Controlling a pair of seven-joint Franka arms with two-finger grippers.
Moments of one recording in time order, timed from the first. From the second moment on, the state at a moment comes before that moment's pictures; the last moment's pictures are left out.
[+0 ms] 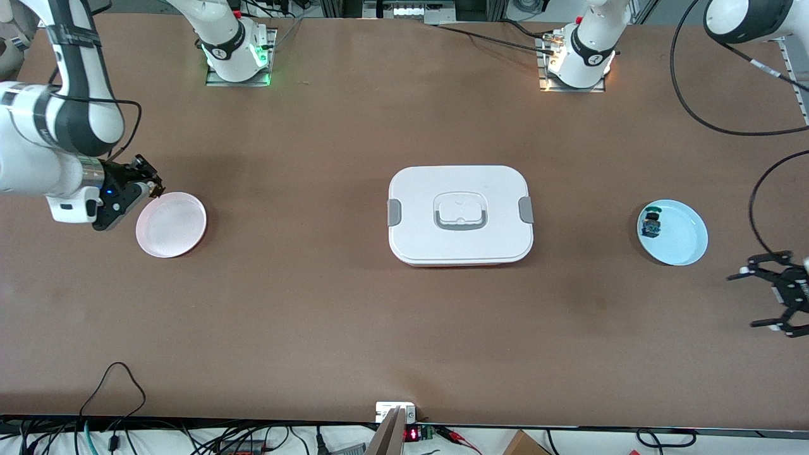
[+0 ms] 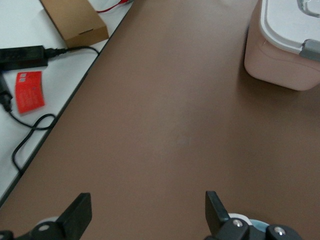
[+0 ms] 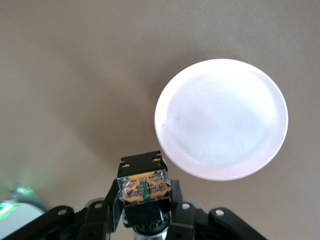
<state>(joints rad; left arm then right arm) 0.50 0.82 -0.24 -0.90 -0.31 1.68 1.53 0.02 0.20 -0.15 -2.03 0.01 1.93 -0.93</state>
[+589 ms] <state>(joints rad) 0.42 0.56 -0.24 -0.90 -0.07 1.59 1.01 0.03 0.21 -0.14 -2.18 -0.16 2.28 -1.16</state>
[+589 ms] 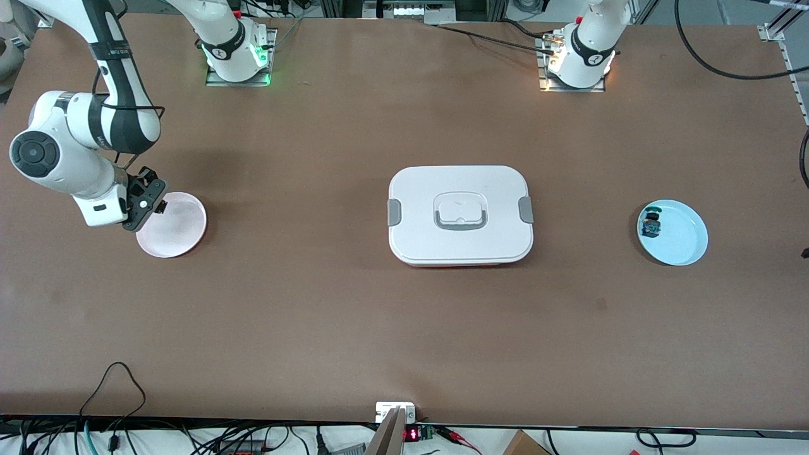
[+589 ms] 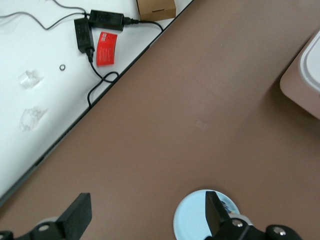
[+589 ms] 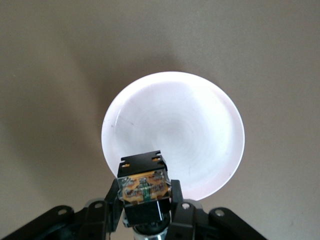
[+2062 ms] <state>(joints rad) 0.24 0.10 -0.25 -1.57 0.06 1.57 -0.07 -0.02 0.38 -0.14 -2.24 -0.16 2.61 -1.46</state>
